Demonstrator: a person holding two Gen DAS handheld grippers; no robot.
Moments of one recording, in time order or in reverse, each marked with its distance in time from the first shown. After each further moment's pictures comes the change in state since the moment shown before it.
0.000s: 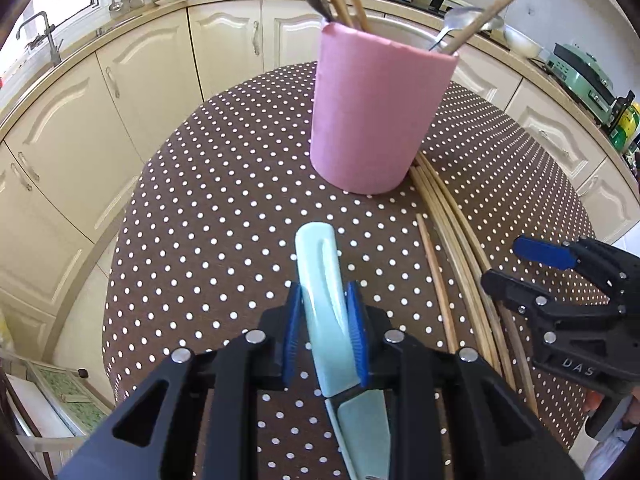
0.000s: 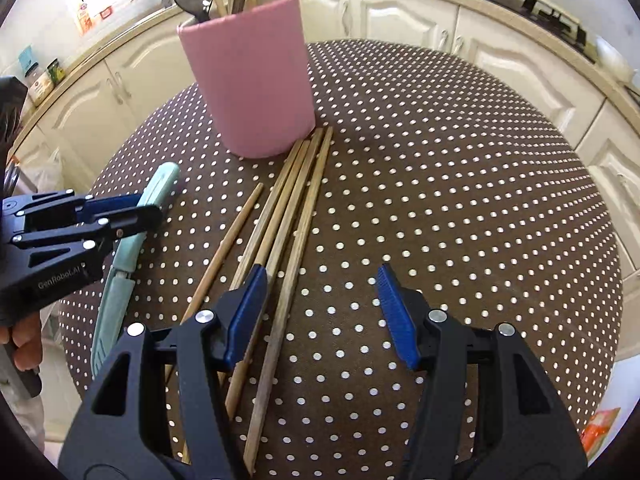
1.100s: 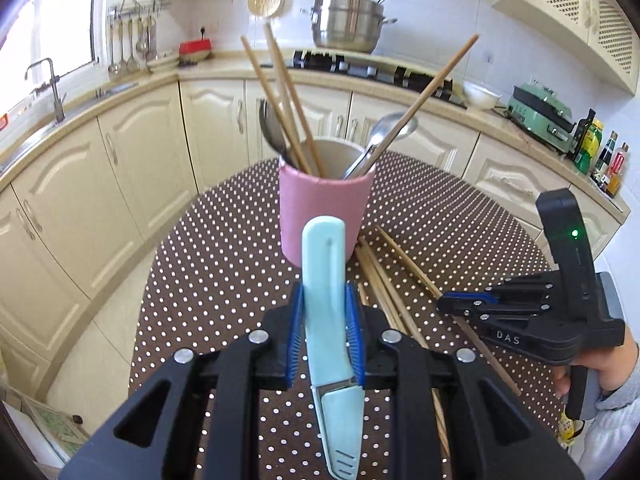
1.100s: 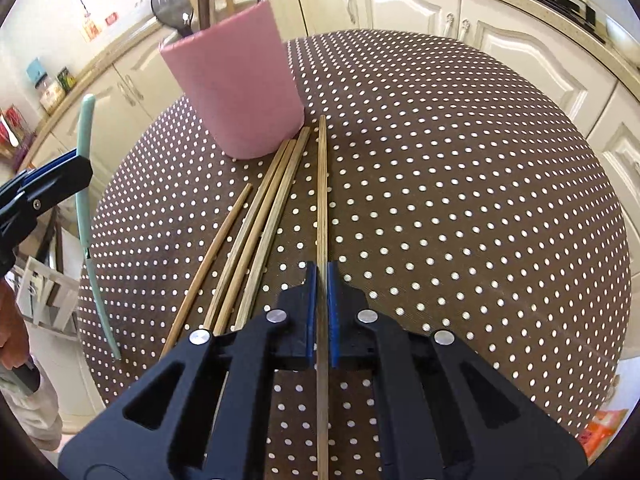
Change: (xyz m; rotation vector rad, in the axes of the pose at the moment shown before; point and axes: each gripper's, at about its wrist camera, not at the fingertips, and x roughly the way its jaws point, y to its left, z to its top) left arm -0.082 -0.032 -0.007 0.059 -0.278 -0.035; right arm -0.008 -0.031 0.001 0.036 0.027 0.093
